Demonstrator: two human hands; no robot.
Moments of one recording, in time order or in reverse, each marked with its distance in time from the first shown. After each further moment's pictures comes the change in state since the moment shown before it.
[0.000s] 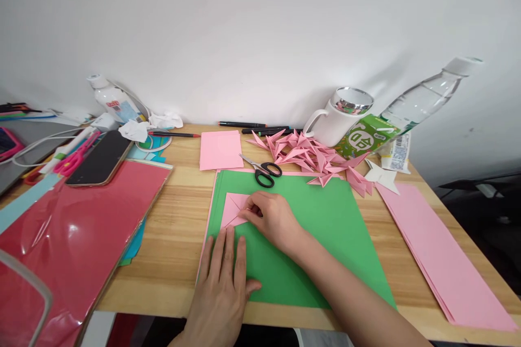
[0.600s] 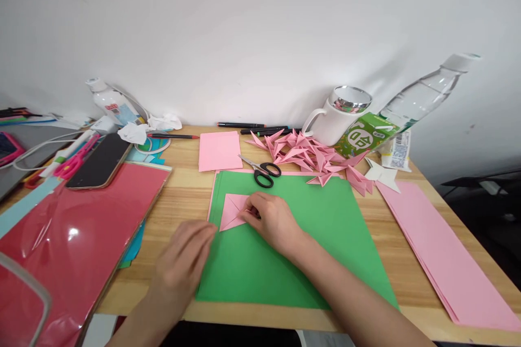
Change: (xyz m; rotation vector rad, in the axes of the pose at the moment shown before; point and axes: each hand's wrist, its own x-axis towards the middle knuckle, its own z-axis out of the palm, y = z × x) left_hand 0.013 -0.065 -0.006 -0.558 0.182 -0.085; right_hand -0.002 0.002 0.002 -0.056 0.013 -0.041
